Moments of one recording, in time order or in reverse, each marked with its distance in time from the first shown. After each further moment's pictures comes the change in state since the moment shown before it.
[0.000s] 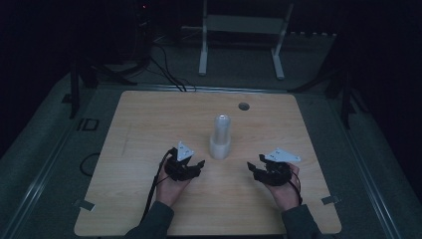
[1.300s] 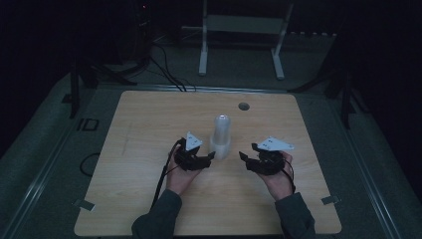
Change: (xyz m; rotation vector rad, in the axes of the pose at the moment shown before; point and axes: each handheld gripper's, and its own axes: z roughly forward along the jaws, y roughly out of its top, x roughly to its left) left arm -0.003 0.029 0.025 -0.065 -0.037 -0.011; right arm 0.009 0.040 0.008 -0.055 0.039 -0.038
